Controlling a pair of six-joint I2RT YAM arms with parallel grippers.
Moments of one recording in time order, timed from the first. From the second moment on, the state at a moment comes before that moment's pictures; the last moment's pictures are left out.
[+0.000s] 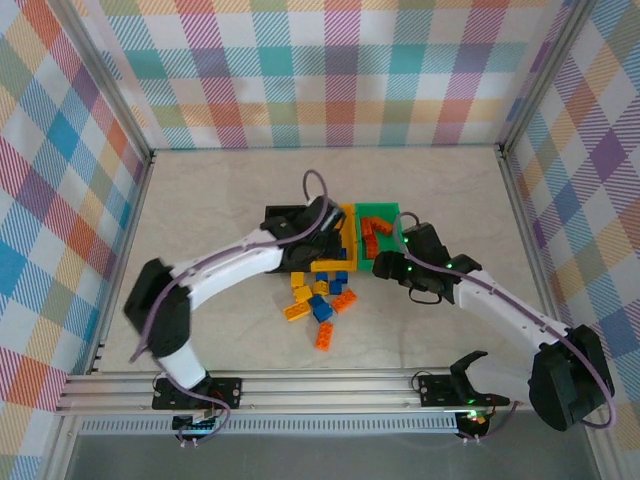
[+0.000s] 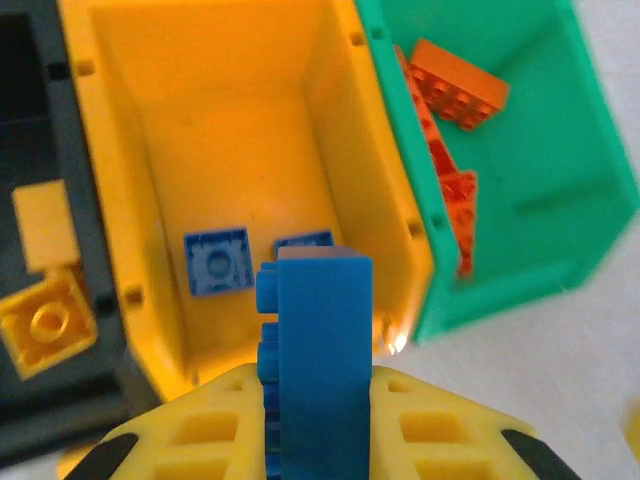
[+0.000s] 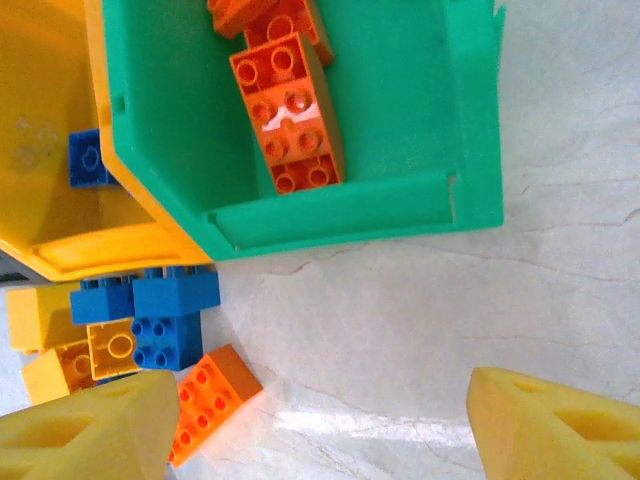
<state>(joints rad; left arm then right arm) -0.81 1.73 1.37 -0.58 -0.18 -0.59 0.52 1.16 0.73 -0.52 -0.07 0.70</state>
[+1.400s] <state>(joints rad) -0.74 0.73 0.77 -0.78 -0.39 -0.70 1.24 1.65 0.90 -0.53 0.17 1.02</state>
